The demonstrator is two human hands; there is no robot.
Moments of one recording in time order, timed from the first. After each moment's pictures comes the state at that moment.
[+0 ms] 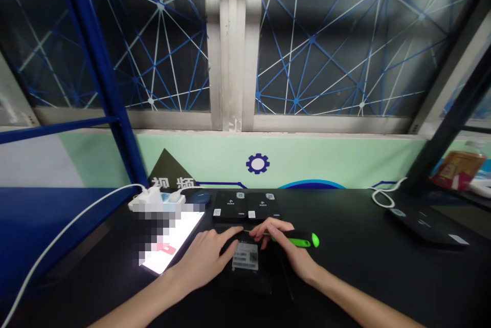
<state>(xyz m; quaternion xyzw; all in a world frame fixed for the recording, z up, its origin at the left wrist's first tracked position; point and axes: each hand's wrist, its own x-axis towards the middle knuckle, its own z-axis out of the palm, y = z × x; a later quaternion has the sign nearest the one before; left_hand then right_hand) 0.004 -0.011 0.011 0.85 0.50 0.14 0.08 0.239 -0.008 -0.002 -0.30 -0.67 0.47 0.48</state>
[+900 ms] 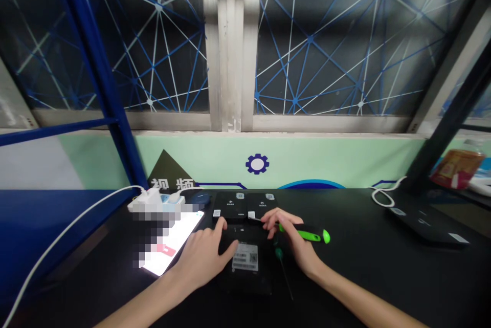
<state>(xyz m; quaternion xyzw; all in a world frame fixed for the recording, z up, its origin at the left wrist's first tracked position) 0.004 -0.007 0.003 0.80 0.59 0.11 0.04 0.244 -0.004 0.006 -0.33 -0.63 0.42 0.57</state>
